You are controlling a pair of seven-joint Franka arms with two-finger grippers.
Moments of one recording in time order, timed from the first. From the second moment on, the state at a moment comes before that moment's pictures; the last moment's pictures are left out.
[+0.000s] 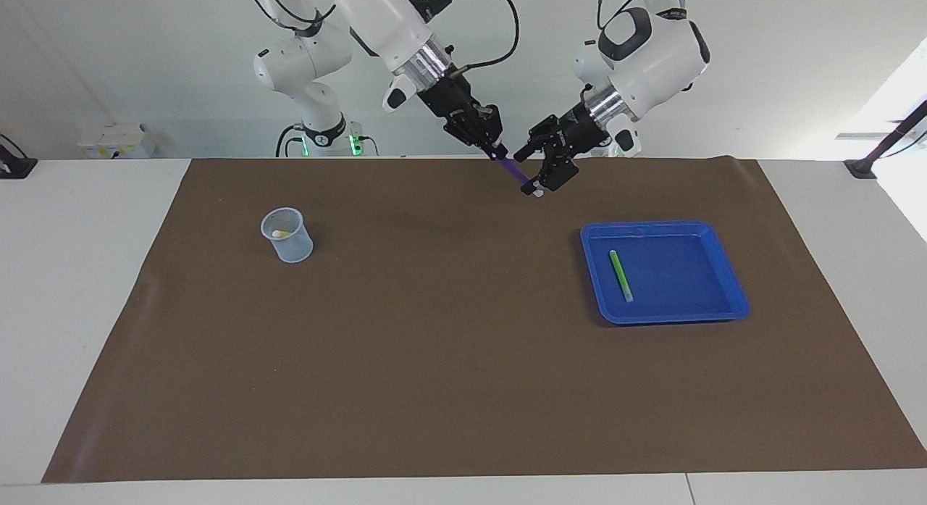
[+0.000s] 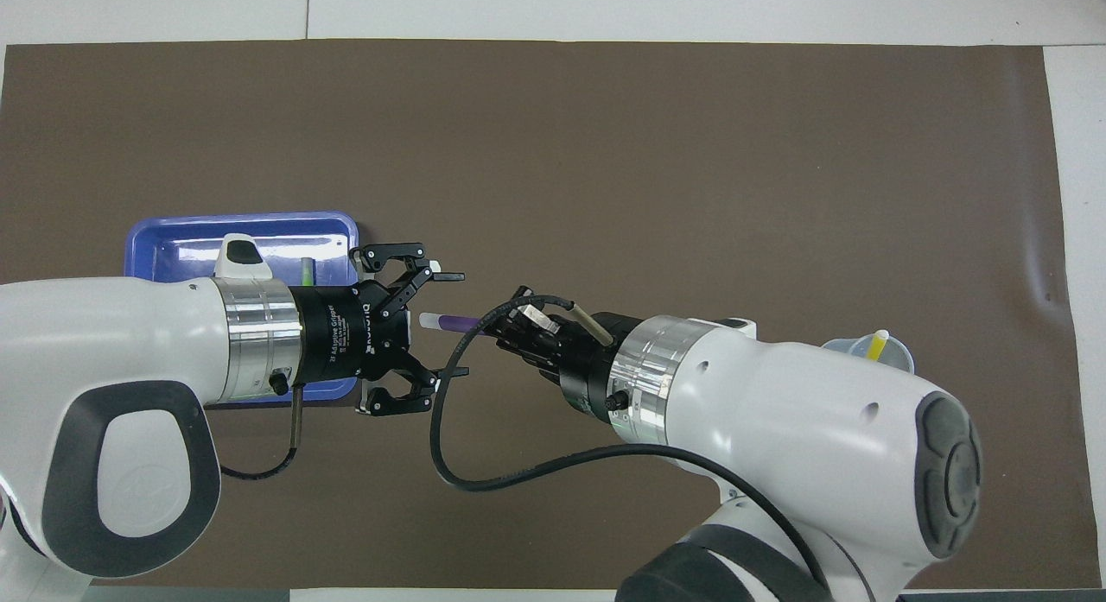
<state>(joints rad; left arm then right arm) -0.13 -0.25 -0.30 -2.17 -0.93 2.14 -1.48 0.62 -0.16 0.03 -2.04 0.60 2.46 0.99</state>
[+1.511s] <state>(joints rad) -0.15 -0.26 -0.30 -2.17 -0.93 2.16 -1.48 0.62 -0.16 0.03 -2.06 0.60 2.47 0.99</state>
